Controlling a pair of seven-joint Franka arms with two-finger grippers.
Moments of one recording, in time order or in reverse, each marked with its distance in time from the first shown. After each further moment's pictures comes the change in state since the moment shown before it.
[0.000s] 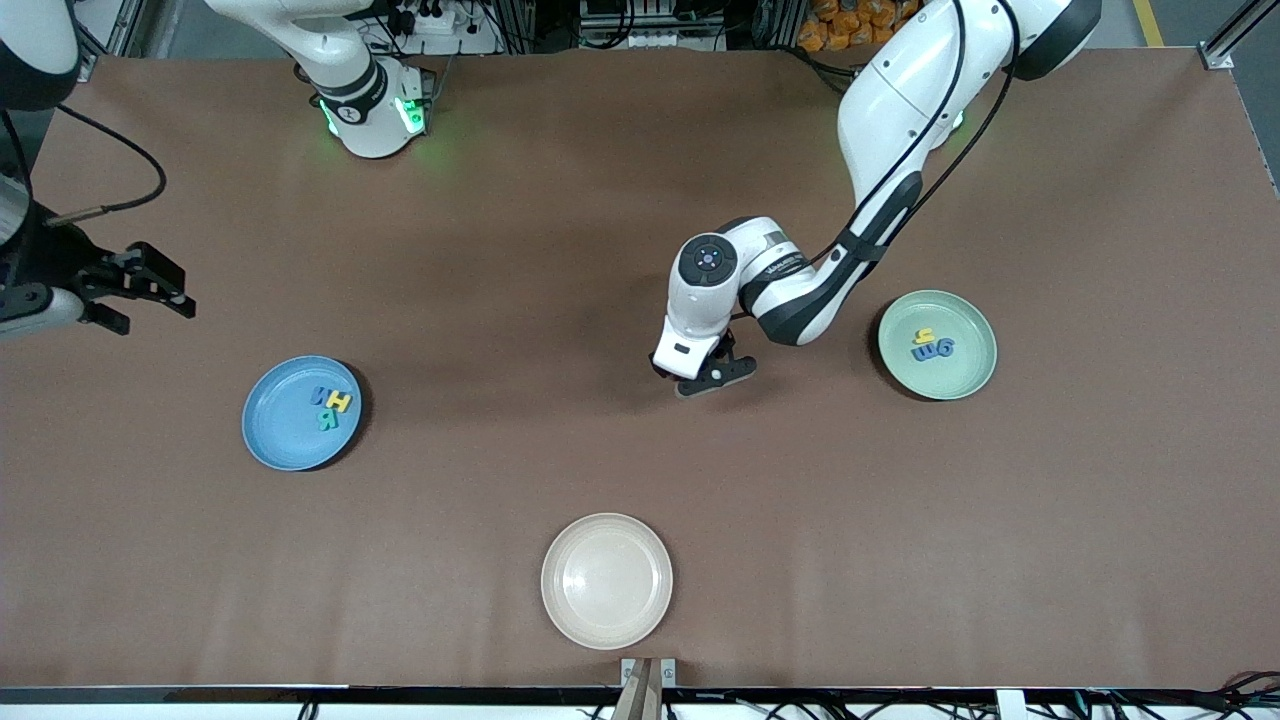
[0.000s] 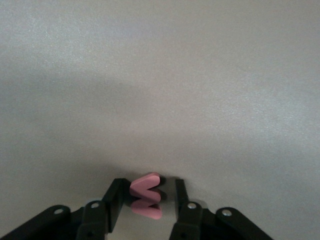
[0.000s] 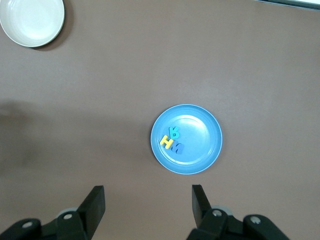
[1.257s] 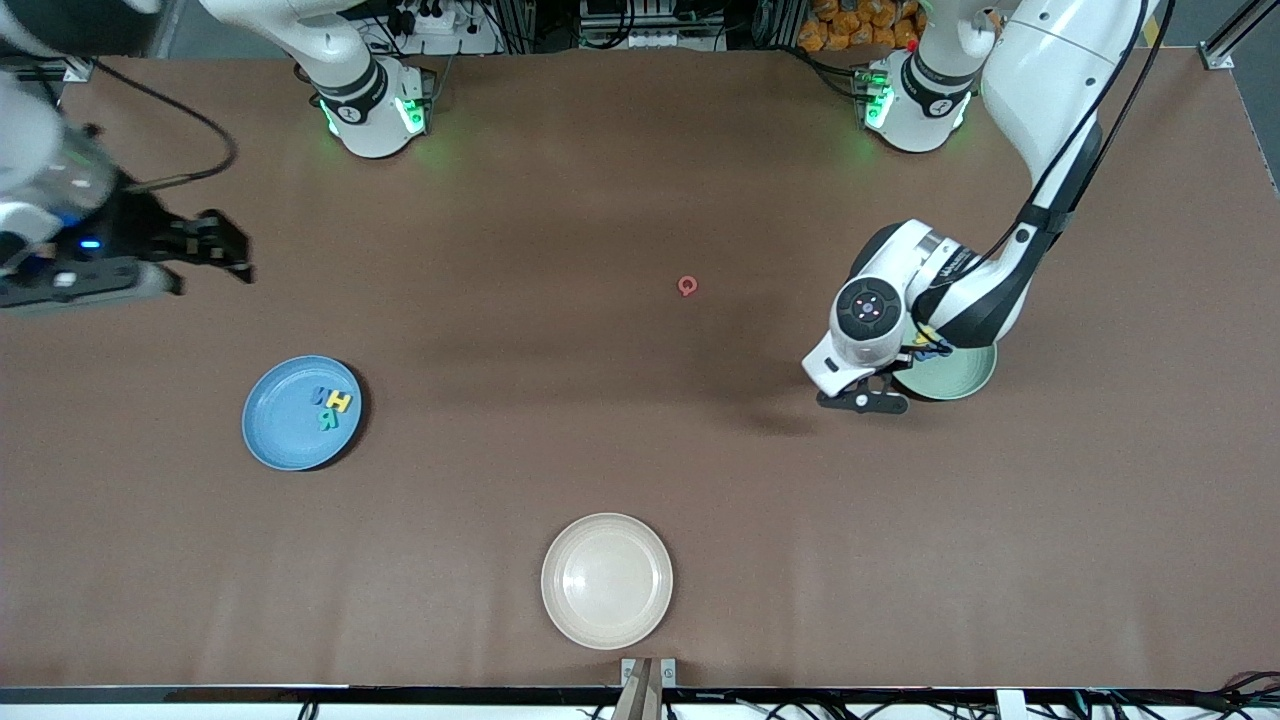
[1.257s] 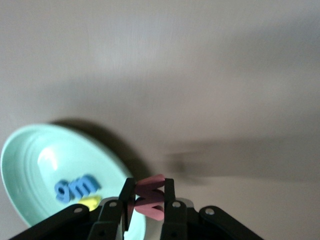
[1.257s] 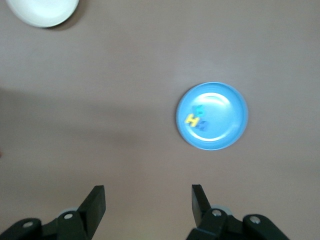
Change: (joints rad) left arm 0.346 -0.293 0.012 -0.306 0.019 -0.341 0.850; right arm 0.250 0.026 0.006 0.078 -0.073 -0.147 0.284
